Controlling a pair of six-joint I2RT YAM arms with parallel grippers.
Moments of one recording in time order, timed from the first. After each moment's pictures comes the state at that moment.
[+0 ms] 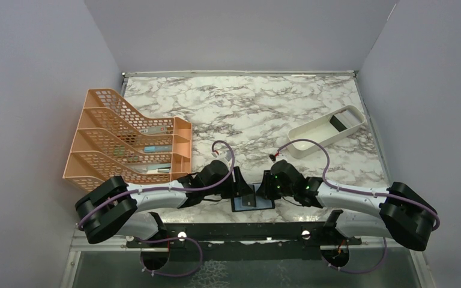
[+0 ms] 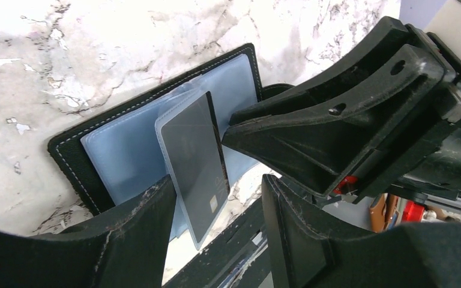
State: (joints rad) left arm -0.99 1.31 0.44 0.26 0.12 -1.05; right arm 0.92 1.19 0.41 -0.02 0.03 0.78
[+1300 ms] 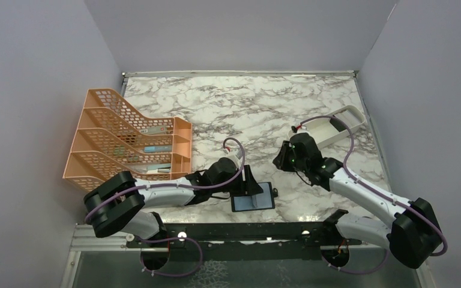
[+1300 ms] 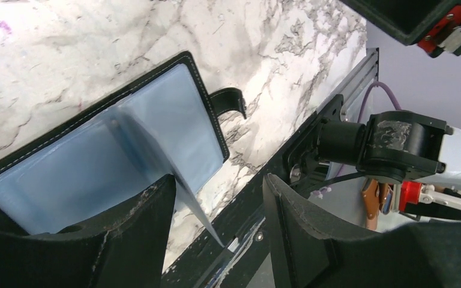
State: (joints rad) left arm -1.03 1.38 0.52 0.32 0.15 -1.01; right arm 0.61 1.09 0.61 -0.24 0.12 0.61
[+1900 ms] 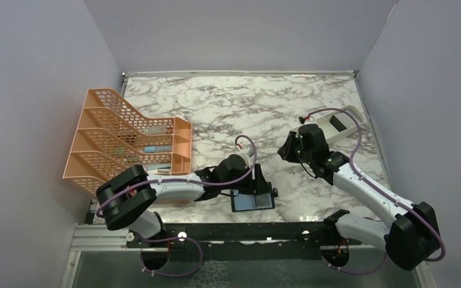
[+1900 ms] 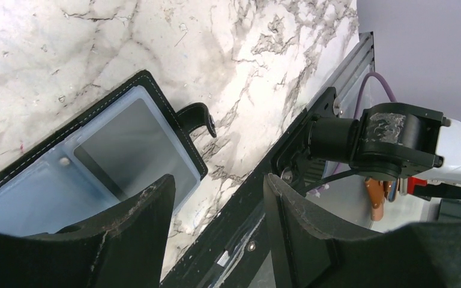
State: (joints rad) left arm -1.06 1.48 0.63 0.33 0.18 -0.96; right arm 0.51 1.09 0.68 -0.26 0.08 0.56
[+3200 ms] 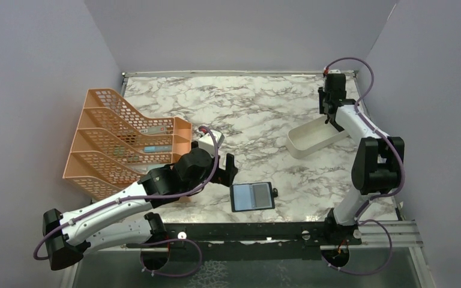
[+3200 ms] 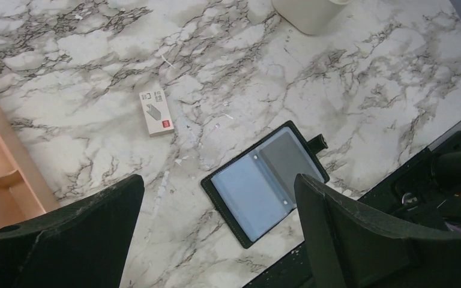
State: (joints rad) left arm -1.05 0.89 0.79 -0.40 -0.32 -0.48; right arm 0.06 1.74 1.29 -0.26 0.32 -0.10
